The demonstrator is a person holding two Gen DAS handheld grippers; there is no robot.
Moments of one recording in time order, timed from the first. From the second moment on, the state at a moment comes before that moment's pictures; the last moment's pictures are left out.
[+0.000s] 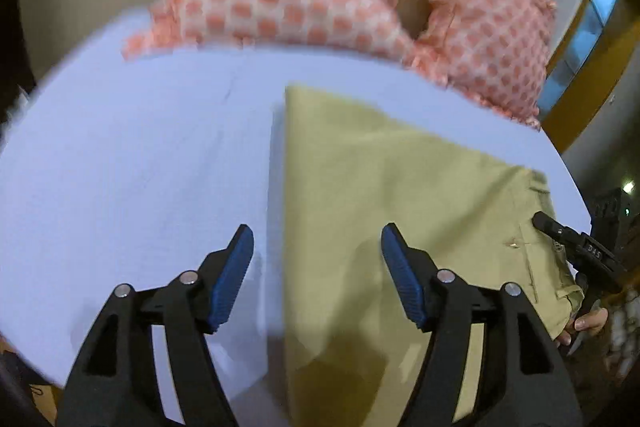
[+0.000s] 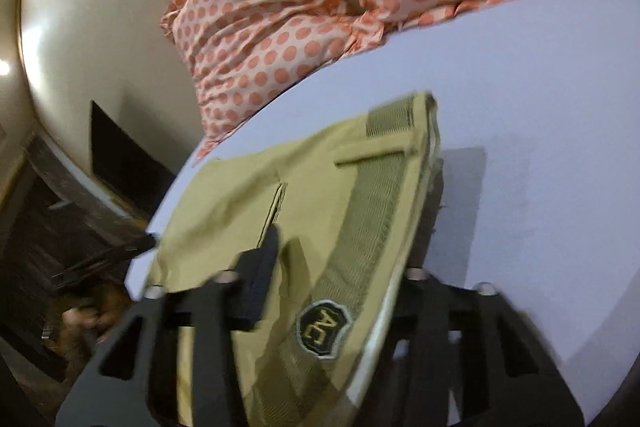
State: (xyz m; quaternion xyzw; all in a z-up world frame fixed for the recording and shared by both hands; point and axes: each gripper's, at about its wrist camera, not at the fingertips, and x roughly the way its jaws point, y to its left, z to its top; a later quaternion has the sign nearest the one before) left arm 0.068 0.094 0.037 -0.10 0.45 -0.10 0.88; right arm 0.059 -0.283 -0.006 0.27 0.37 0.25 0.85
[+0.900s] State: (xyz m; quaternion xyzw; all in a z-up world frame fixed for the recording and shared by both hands) left arm 0.210 0.059 0.062 -0.05 0.42 0.00 0.90; right arm 0.200 -0.310 0.040 0.20 0.40 0.08 0.89
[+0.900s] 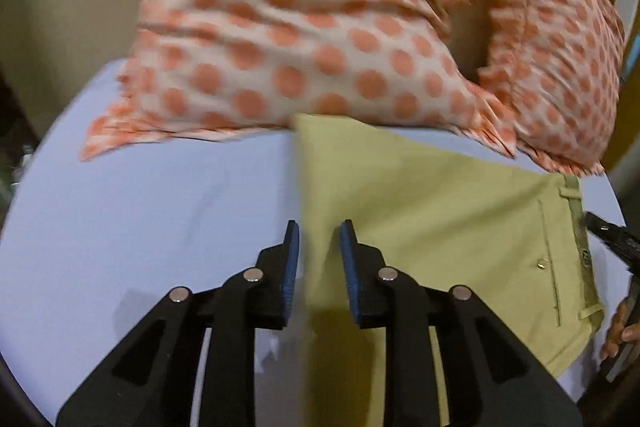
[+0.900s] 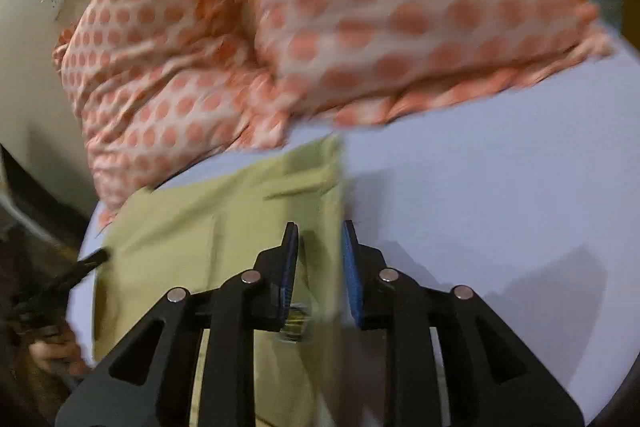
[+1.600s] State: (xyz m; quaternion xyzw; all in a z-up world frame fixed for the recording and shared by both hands) left arm 0.059 0.009 0.043 0.02 0.43 -0.05 0.90; right arm 0.070 -0.236 0.060 0.11 0.40 0.14 0.90
